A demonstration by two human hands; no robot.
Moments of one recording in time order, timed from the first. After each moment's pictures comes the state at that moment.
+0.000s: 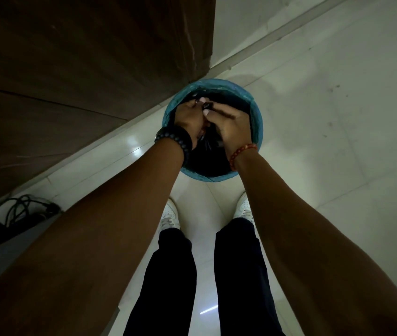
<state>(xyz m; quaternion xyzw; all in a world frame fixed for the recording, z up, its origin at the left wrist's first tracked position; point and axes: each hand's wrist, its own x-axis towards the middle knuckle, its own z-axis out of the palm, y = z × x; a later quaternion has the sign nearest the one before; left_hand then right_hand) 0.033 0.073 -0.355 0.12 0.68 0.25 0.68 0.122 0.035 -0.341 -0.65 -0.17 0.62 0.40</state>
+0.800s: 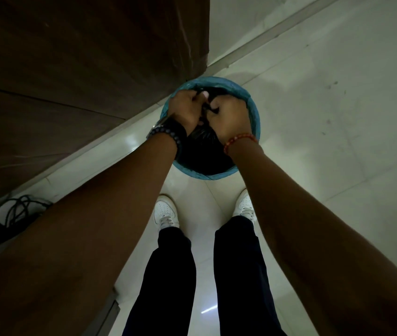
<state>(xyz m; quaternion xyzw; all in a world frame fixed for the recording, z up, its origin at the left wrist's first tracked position) 0.021 0.089 -0.360 0.48 0.71 0.09 0.51 0.135 0.056 -0.339 -0.72 -0.55 0.39 0.13</state>
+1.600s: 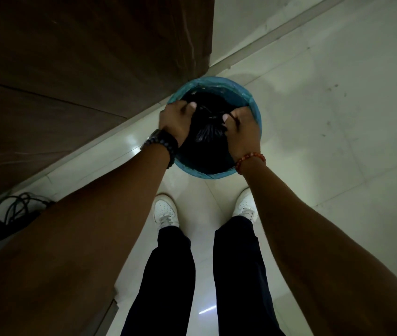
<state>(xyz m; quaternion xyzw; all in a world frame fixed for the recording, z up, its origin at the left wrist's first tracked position) -0.011 0.063 -0.381 0.45 0.74 0.08 0.49 0.147 0.010 -0.356 -0.78 -0.38 0.43 0.24</state>
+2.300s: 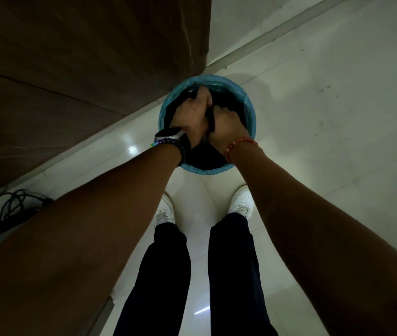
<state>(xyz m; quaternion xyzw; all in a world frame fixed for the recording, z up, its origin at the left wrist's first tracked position) 0.019 0.056 -0.345 0.71 0.59 0.01 0.38 0.137 0.029 -0.343 -0.69 -0.59 0.42 -0.01</state>
